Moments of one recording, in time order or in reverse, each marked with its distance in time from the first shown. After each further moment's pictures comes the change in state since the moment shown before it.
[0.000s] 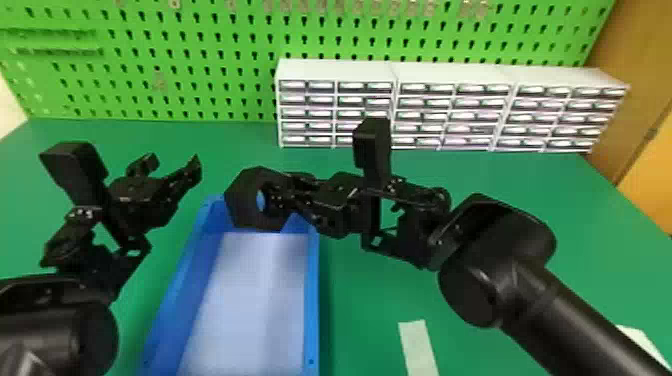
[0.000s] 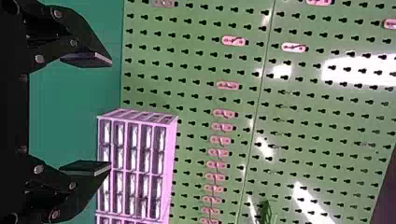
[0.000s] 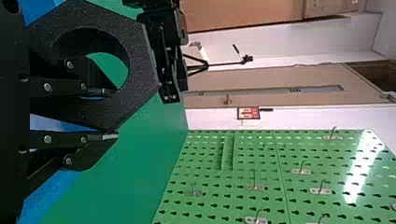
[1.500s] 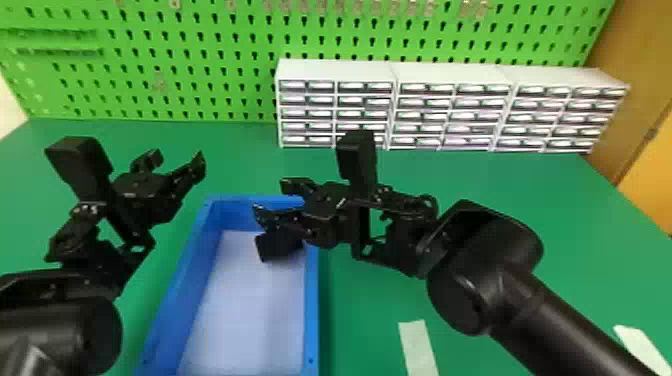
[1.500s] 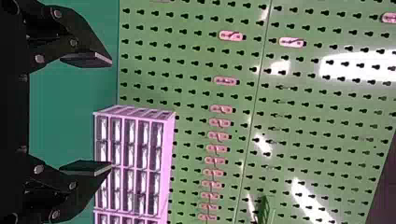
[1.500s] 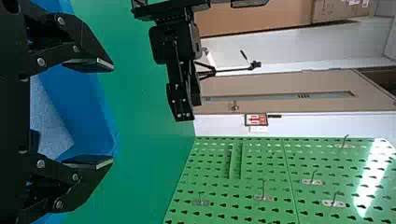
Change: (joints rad) left arm -0.010 0.000 -0.013 0.002 -0.005 0.000 0.000; right arm 0.003 0.023 0.023 0.014 0.028 0.009 0.000
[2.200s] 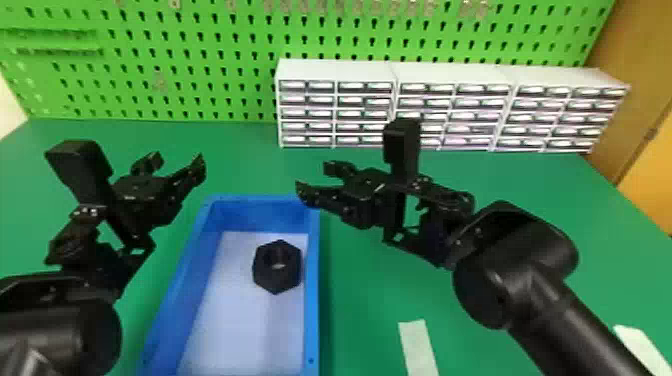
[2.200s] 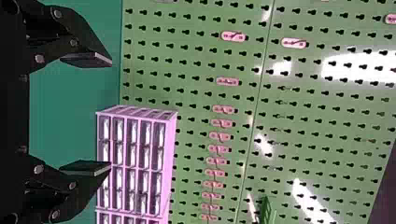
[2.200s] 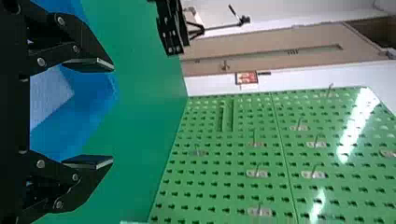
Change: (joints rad) left arm 0.008 0.000 0.003 0.000 0.006 0.000 0.000; right arm 0.103 0.039 -0.224 -0.014 0.081 0.036 0.002
